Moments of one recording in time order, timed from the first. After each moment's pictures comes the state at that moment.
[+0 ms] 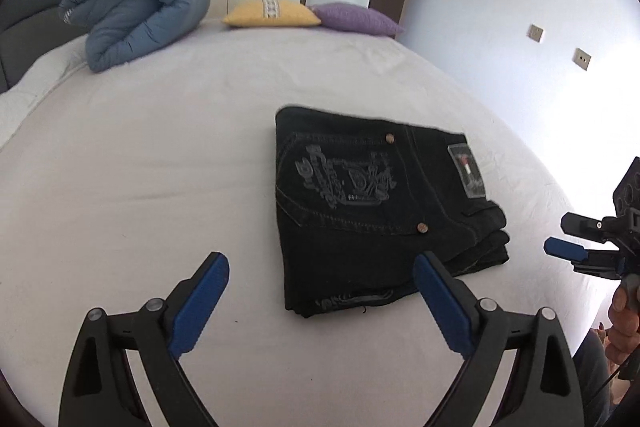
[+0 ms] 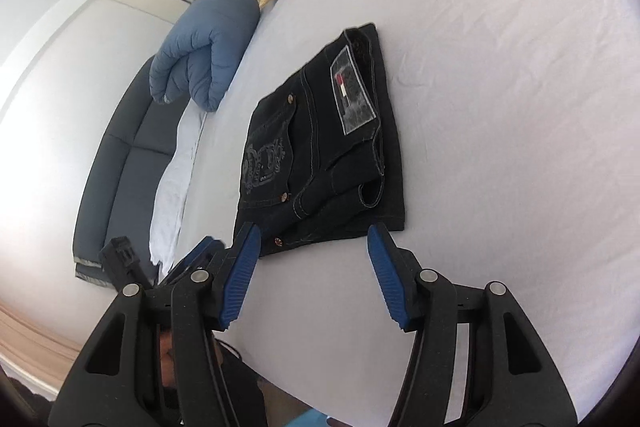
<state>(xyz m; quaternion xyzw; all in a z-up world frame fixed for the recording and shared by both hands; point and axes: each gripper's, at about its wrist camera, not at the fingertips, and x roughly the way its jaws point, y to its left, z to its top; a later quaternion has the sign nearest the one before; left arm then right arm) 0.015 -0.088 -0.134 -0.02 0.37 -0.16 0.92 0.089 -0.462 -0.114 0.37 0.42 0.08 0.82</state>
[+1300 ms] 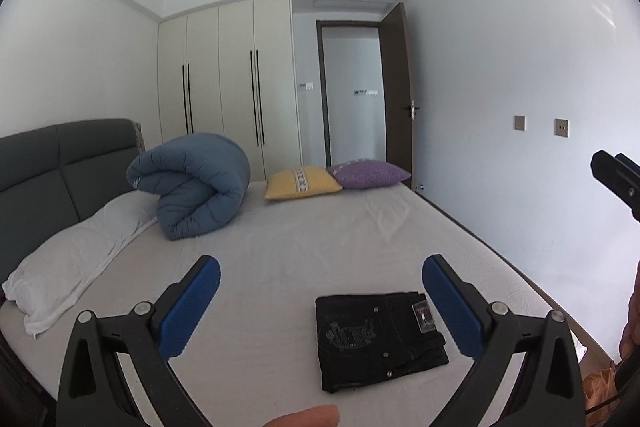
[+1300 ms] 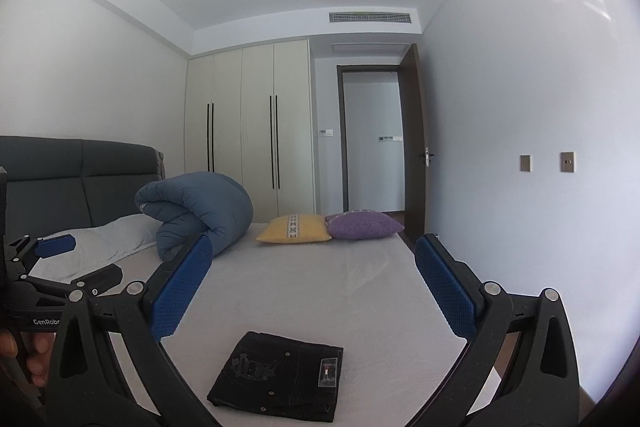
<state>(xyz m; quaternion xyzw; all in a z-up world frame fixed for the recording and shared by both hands) -0.117 -0.080 0.107 0.03 0.15 -0.09 0.98 -0.096 -0.300 0.206 -0.01 0.04 -0.08 1.00</state>
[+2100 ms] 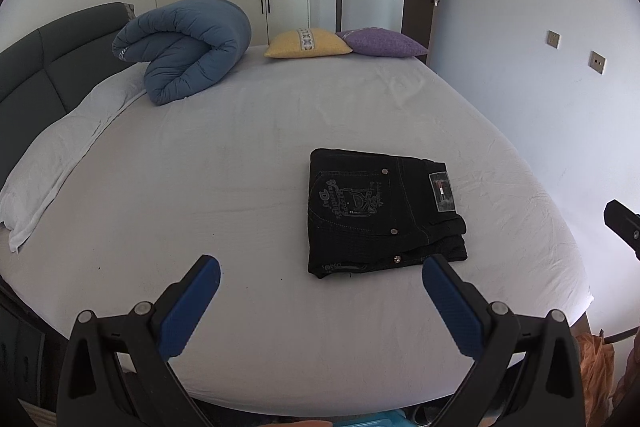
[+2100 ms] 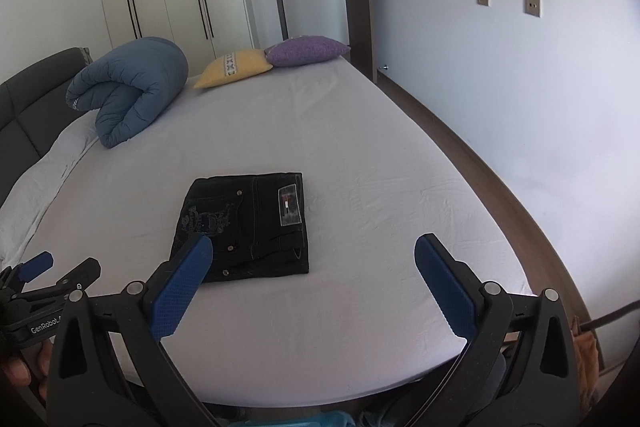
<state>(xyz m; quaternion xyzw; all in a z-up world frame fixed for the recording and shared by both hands) -0.060 -0.093 -0.028 0.02 0.38 -0.07 0.92 -0.028 -0.366 0.023 0.09 0.33 -0.17 0.92</state>
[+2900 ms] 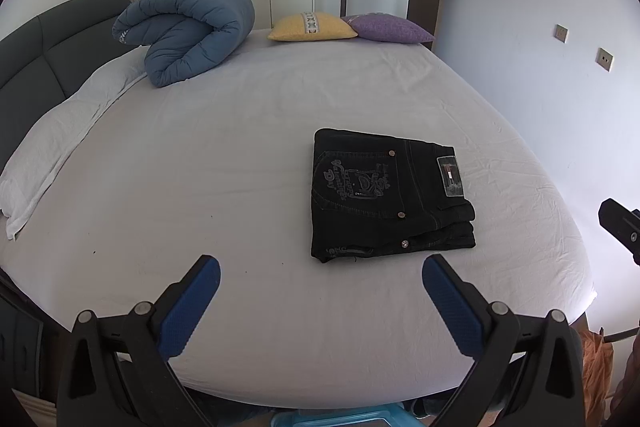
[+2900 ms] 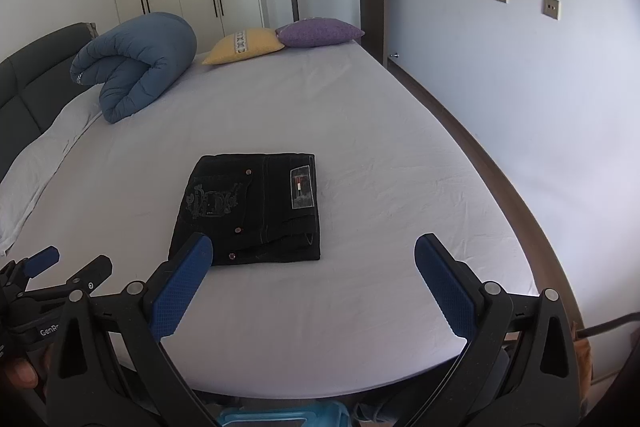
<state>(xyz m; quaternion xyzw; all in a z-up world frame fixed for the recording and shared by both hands) -0.053 -0.087 -0.041 0.01 0.40 -0.07 0.91 0.001 -0.332 0.036 0.06 0.36 -0.15 0.92</state>
